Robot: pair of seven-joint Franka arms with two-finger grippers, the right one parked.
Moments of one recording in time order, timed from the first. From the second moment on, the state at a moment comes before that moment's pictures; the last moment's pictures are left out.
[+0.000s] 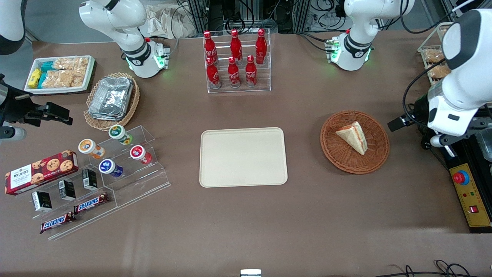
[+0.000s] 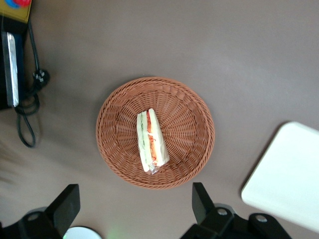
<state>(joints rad) -0.05 -0.01 -0.06 -1.81 0.00 1.70 -0.58</state>
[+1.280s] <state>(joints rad) -0.05 0.00 -0.14 -2.50 0.00 2.47 -0.97</state>
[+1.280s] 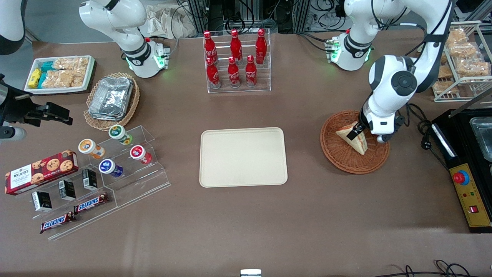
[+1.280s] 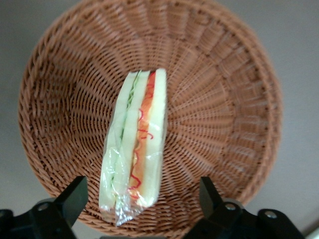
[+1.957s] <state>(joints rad) -0.05 0.07 -0.14 -2.54 0.00 2.57 -0.95</state>
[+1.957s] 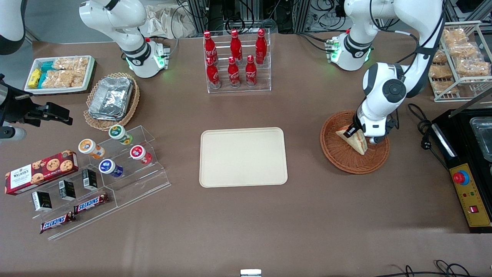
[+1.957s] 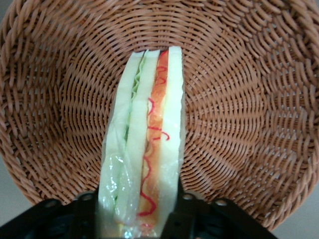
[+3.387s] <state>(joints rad) -0.06 0.06 -0.36 -1.81 0.01 1.84 -0.56</state>
